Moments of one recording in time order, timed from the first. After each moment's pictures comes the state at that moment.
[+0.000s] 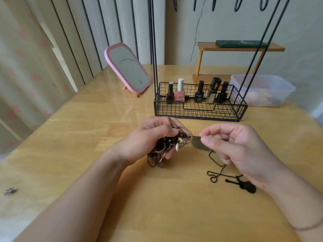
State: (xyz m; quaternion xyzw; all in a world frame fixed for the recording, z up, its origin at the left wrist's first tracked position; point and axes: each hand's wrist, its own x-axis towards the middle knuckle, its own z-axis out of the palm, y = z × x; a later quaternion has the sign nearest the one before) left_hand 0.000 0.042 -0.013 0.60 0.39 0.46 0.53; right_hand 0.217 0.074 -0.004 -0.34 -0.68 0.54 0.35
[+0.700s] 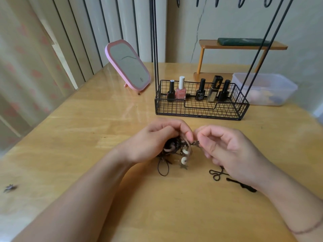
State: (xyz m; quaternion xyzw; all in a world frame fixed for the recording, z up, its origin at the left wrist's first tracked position) left_hand 0.009 0.039 -0.013 0.66 0.41 0.42 0.48; right_hand 0.213 0.077 -0.019 -0.30 -0.77 0.47 0.31
